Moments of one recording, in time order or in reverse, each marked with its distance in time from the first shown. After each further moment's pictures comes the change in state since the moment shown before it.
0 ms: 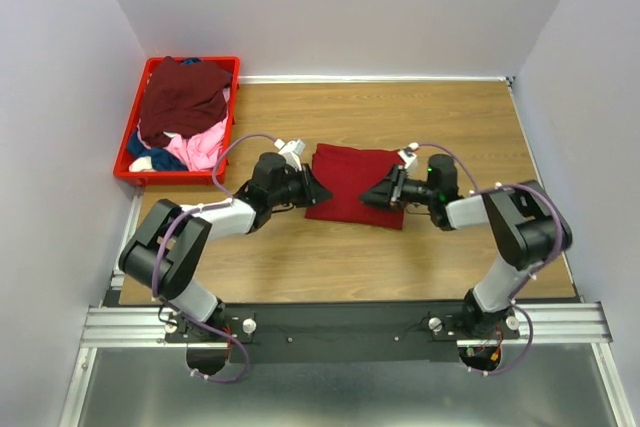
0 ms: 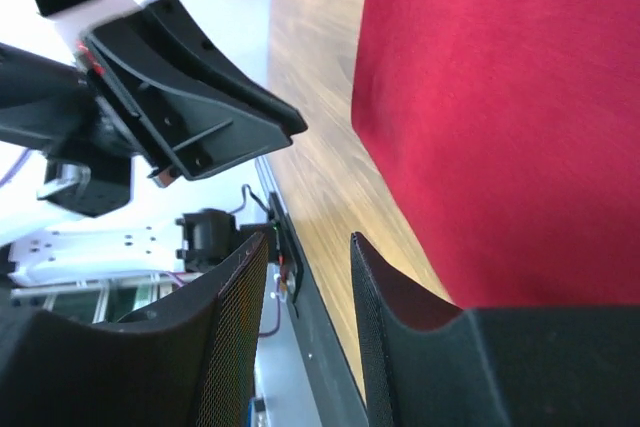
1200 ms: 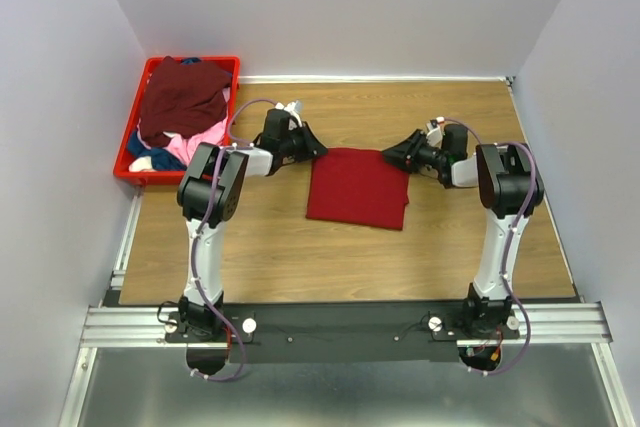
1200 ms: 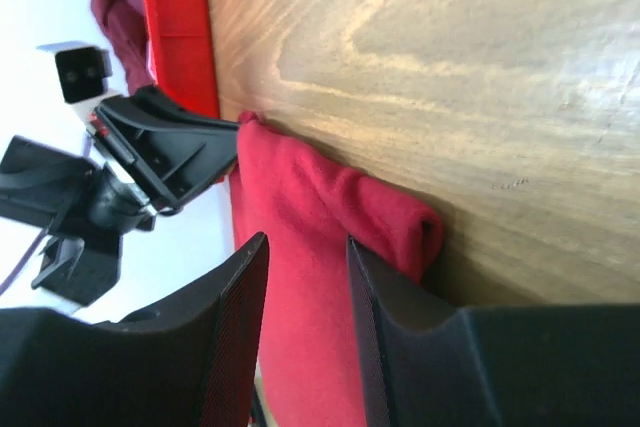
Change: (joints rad) left arm 0.177 0.605 0.631 -0.115 -0.001 0.053; right arm -0.188 0.471 0.501 -0.127 0.114 -0.038
